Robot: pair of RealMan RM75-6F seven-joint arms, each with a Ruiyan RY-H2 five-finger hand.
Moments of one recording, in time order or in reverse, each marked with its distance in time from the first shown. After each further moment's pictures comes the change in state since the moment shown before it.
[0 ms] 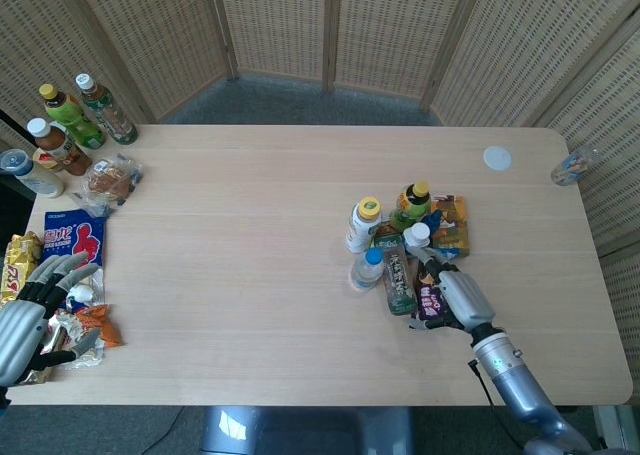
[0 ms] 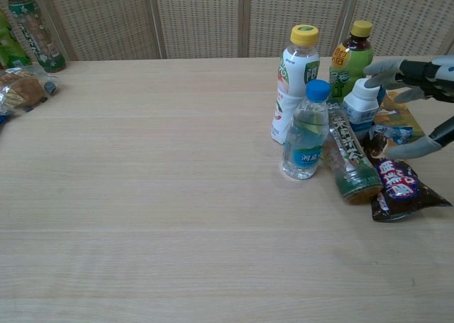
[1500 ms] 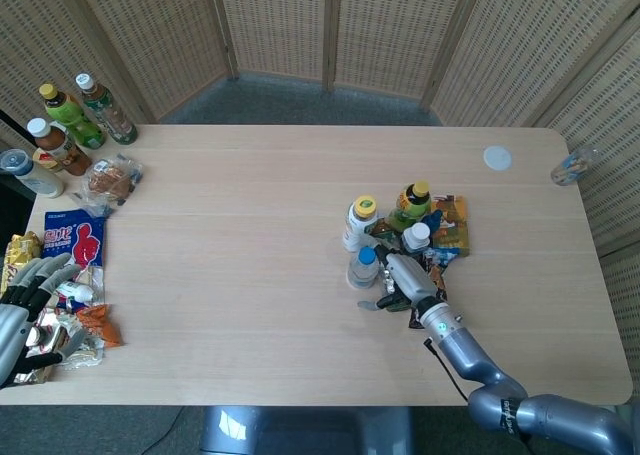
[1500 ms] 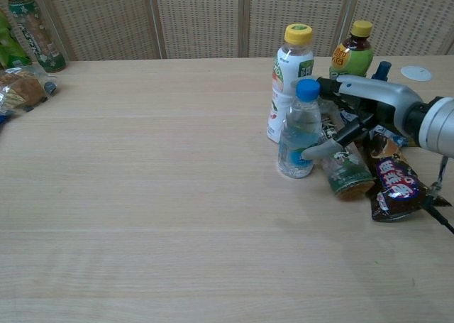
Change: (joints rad) left arm 0.027 0.004 0.006 0.025 -0.019 0.034 -0.018; right arm 0.199 -0.247 0.065 0.274 0.101 -0.190 0.105
